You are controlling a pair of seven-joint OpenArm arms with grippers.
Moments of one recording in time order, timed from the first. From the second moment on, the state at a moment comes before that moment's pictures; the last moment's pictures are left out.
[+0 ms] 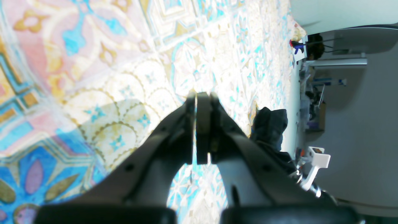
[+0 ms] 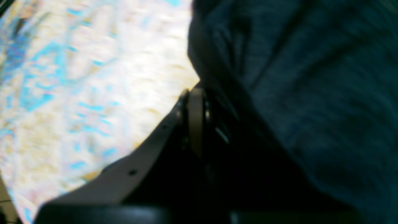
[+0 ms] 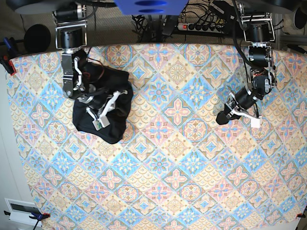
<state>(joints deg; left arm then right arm) 0.7 -19.3 -11.6 76.3 -73.3 -9.4 45.5 3.2 12.8 -1.2 69.7 23.6 33.2 -33.6</state>
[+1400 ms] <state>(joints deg) 0.6 -18.5 -8.8 76.3 -73.3 -9.4 45.1 -14.9 21.1 -8.0 96.6 16.3 33.8 -40.3</state>
